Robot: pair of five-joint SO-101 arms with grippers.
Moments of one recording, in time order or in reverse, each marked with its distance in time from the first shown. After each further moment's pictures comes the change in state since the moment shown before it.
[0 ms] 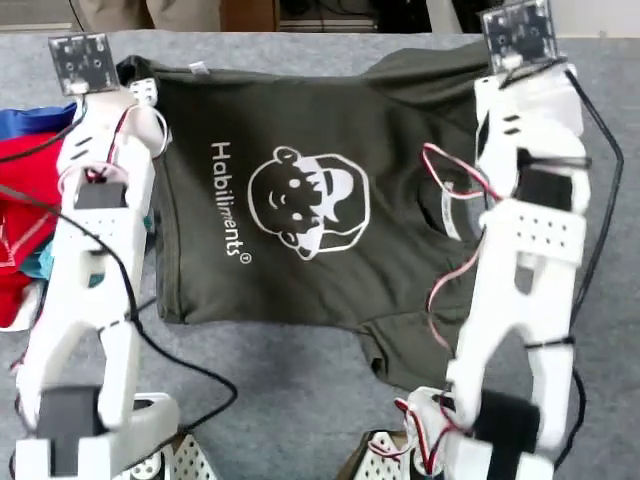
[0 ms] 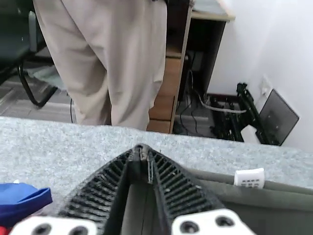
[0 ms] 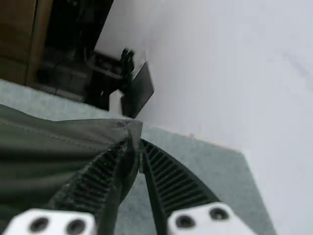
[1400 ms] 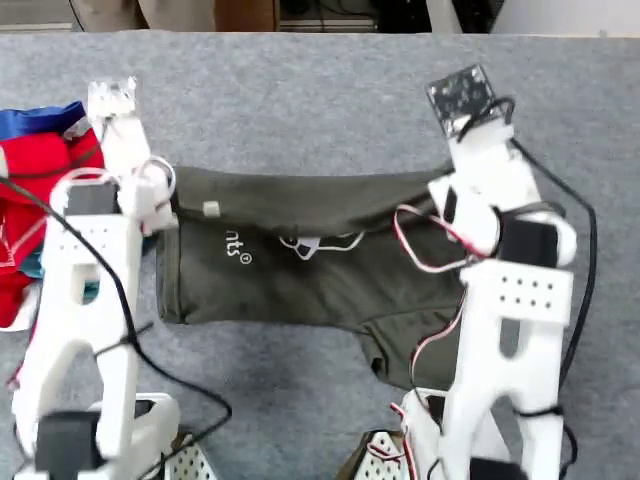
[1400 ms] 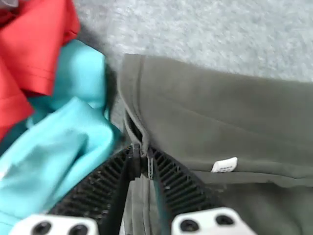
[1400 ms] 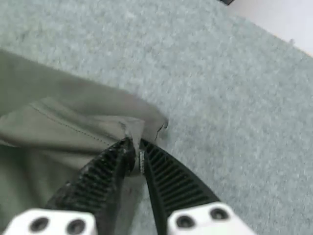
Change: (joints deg) left arm 1.8 -11.2 2.3 54.2 0.0; right arm -5.0 -22.2 15.5 35.3 1.8
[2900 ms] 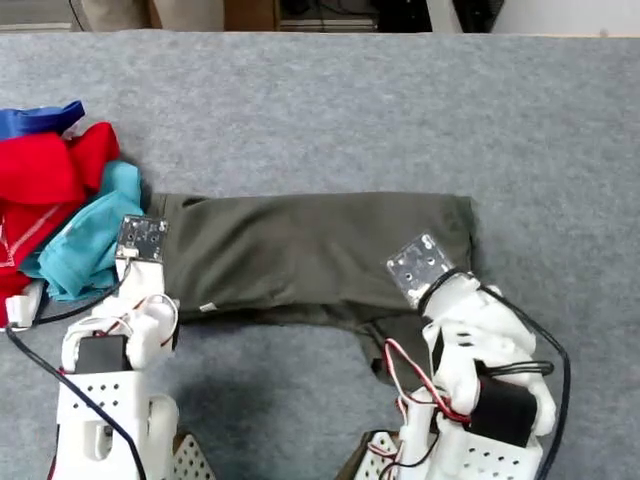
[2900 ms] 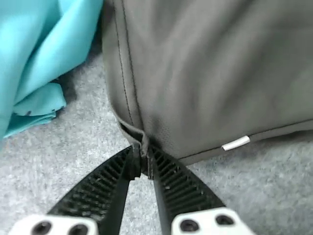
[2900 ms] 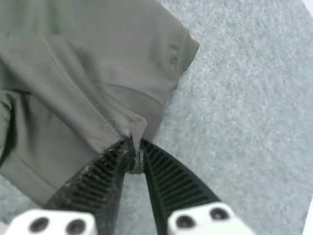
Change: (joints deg) left arm -2.9 -46.6 48.6 3.1 -14.9; right arm 7.0 -49.2 33.1 20.3 21.7
